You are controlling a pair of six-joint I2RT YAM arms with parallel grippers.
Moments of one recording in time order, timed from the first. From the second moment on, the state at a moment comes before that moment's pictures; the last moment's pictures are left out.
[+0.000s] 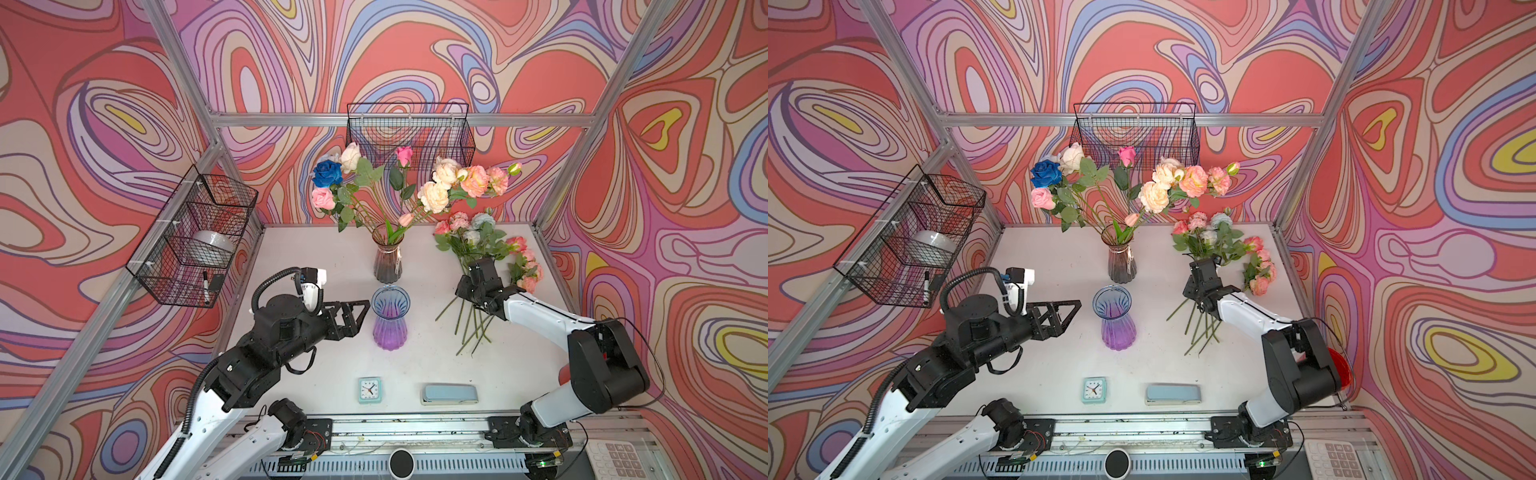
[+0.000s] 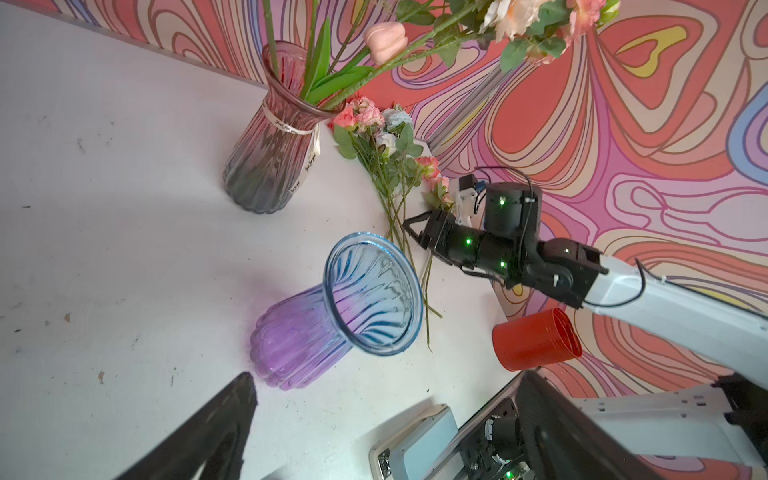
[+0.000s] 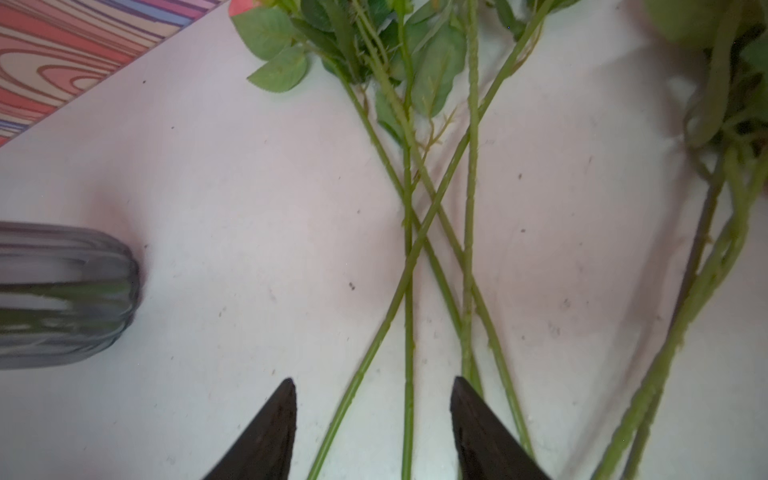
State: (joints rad) left arm -0.62 0.62 0.91 -0.64 0.09 -0.69; right arm 0.30 1.58 0.94 -0.22 0.19 0.64
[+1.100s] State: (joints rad) left arm -0.62 0.43 0.79 -0.68 0.07 -0.68; right arm 0.13 1.96 1.23 -0.33 0.16 0.58
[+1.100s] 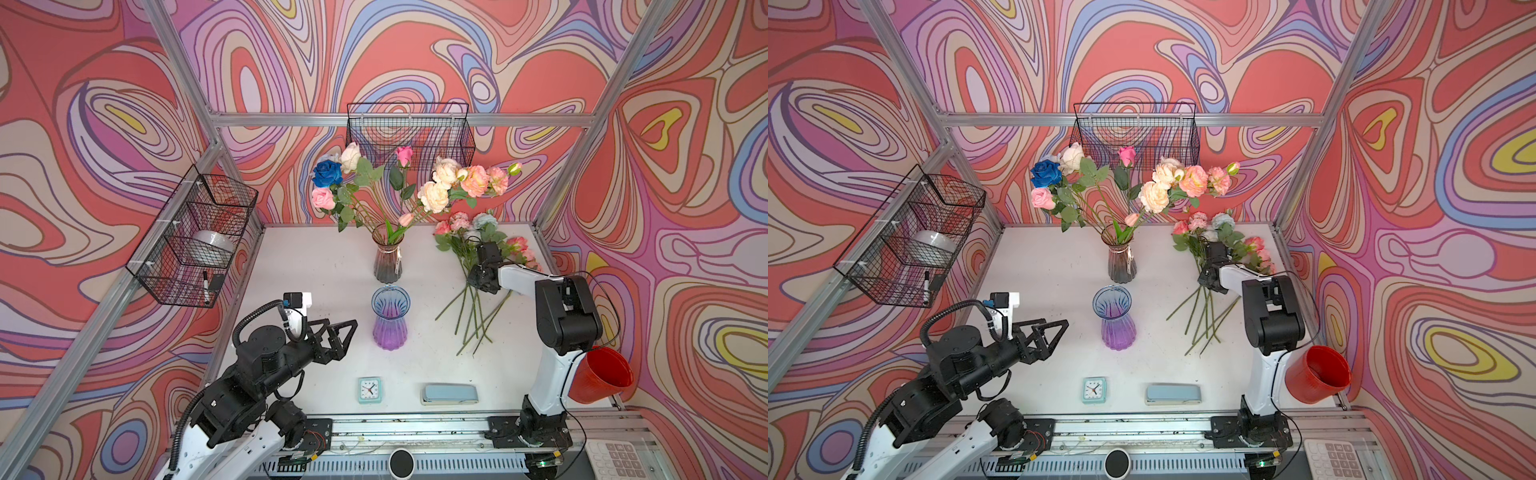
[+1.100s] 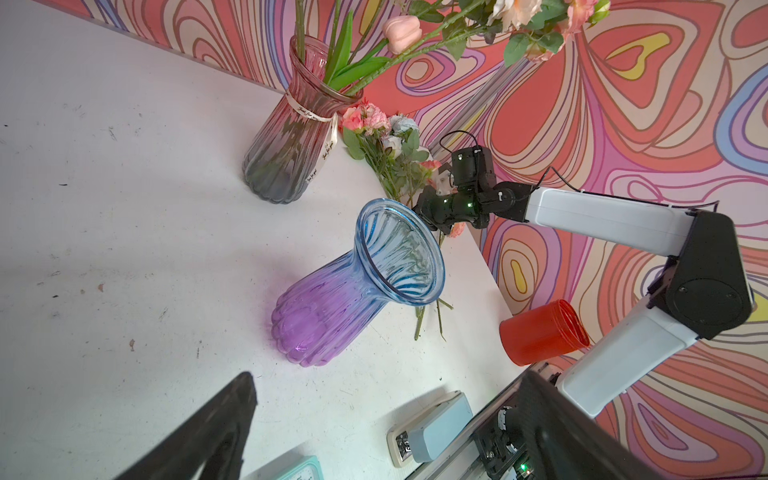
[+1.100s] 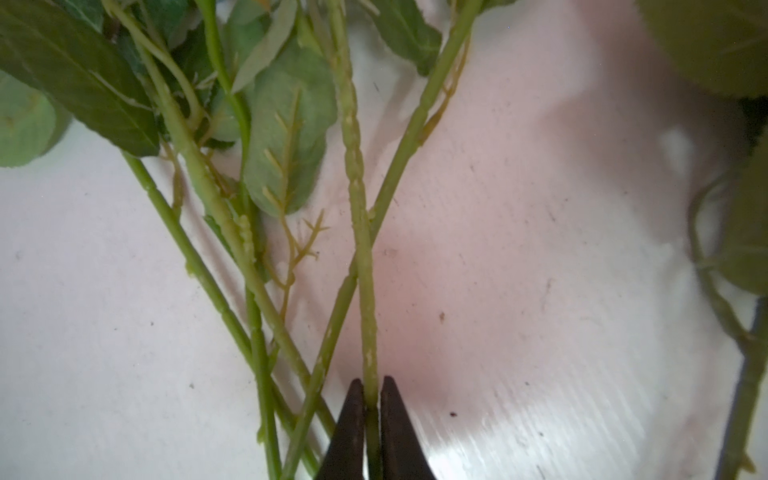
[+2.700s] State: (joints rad) left arm -0.62 0.48 0.81 -0.67 0.04 -0.69; right arm 0.52 1.02 1.24 -0.09 -0.26 0.39
